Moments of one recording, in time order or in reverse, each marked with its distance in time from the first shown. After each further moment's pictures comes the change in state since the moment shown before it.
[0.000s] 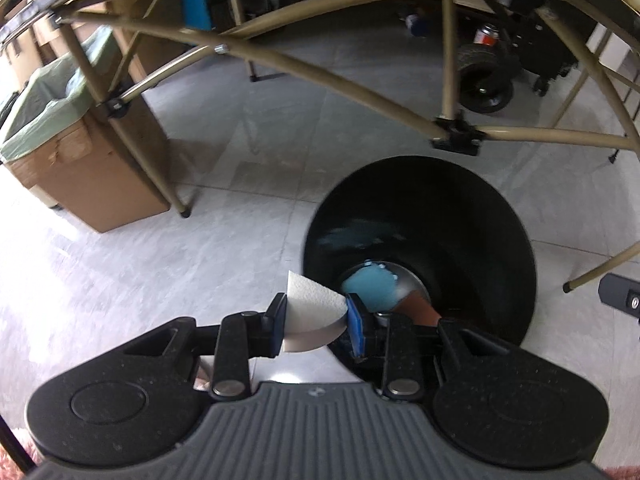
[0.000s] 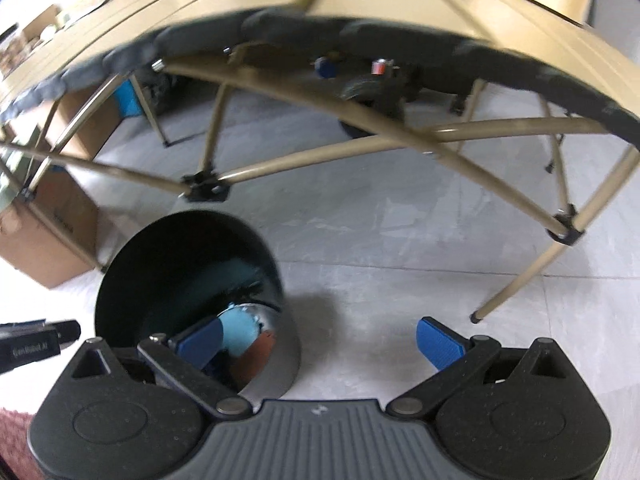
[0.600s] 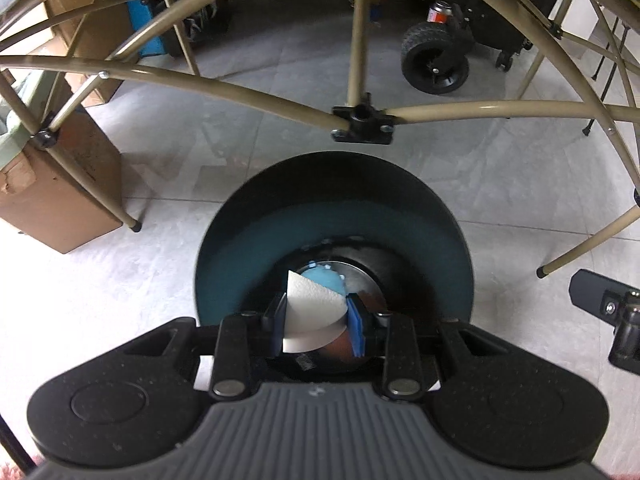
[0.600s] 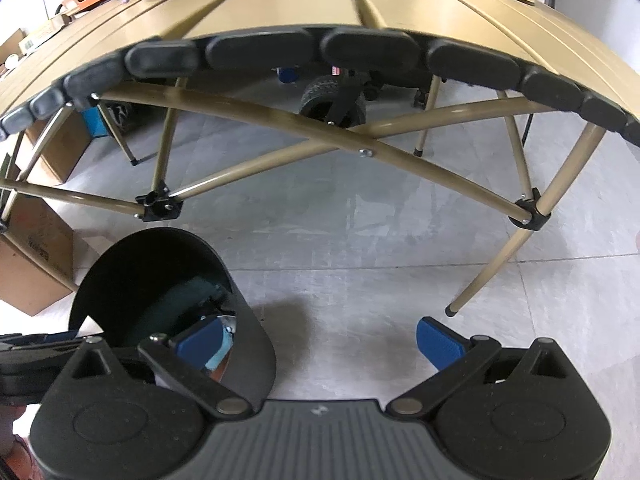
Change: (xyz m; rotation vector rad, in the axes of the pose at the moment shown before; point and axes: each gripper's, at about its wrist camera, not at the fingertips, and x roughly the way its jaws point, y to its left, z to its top) left arm 0.017 -0.068 0.009 0.078 0.023 -0.050; right arm 0.002 -0.023 0.000 0.067 -0.005 -0.059
